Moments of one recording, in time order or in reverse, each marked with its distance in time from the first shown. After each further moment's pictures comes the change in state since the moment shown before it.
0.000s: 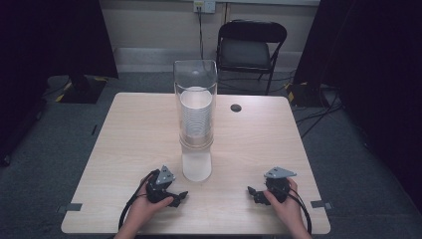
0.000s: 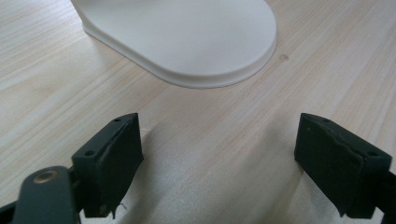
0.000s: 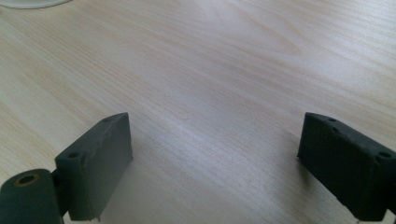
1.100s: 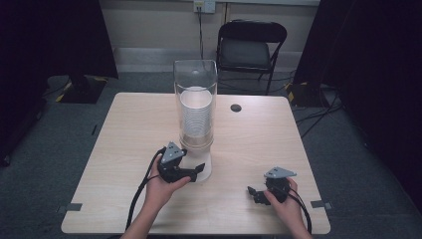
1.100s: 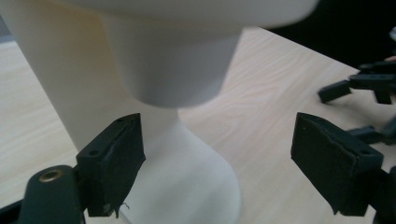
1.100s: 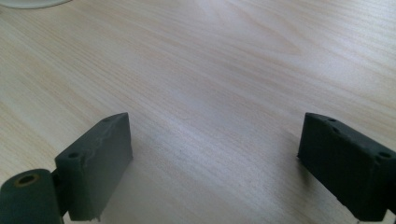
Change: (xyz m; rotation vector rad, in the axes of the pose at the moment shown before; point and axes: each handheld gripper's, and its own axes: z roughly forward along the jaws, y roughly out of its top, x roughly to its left) left arm -0.007 0.086 -0.013 -0.292 0.036 -0.100; right arm 0.000 0.000 0.000 0.001 0.001 -0.001
